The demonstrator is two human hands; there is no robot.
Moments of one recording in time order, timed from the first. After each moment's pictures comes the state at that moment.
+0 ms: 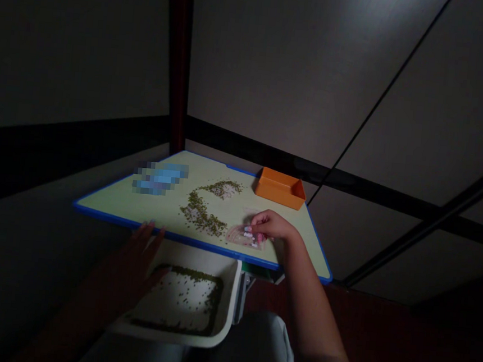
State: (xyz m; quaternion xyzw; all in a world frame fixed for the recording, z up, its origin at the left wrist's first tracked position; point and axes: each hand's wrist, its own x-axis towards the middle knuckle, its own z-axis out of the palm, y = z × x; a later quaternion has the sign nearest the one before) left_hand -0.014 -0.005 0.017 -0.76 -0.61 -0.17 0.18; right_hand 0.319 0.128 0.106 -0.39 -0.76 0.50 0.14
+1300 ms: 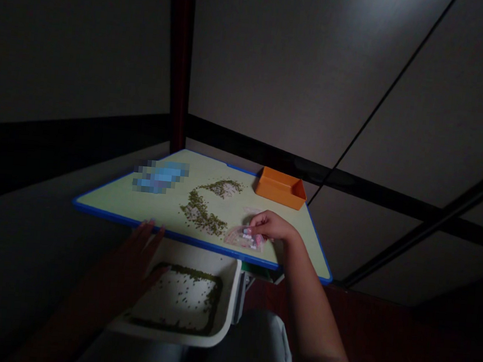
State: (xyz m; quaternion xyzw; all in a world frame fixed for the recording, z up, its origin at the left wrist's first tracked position) left_hand -0.014 -0.005 0.017 -0.76 -0.60 -0.15 0.21; right_hand 0.316 0.126 0.107 -0.38 -0.76 0.52 0.12
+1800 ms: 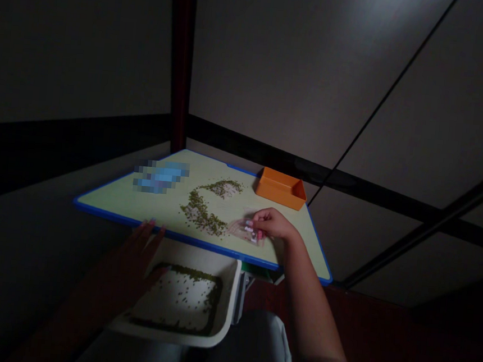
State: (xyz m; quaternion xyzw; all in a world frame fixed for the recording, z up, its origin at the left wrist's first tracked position) left_hand -0.020 -0.002 0.004 -0.76 -0.58 -0.17 0.23; right_hand 0.317 0.128 0.103 -0.39 -0.74 0.50 0.20
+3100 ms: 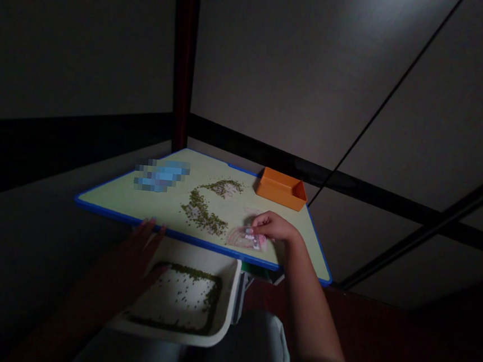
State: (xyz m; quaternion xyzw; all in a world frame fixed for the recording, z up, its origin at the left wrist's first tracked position) left_hand -0.014 -0.005 0.015 -0.76 -0.60 -0.16 0.19; right_hand 0.320 0.127 0.107 -0.37 -0.77 0.51 0.12
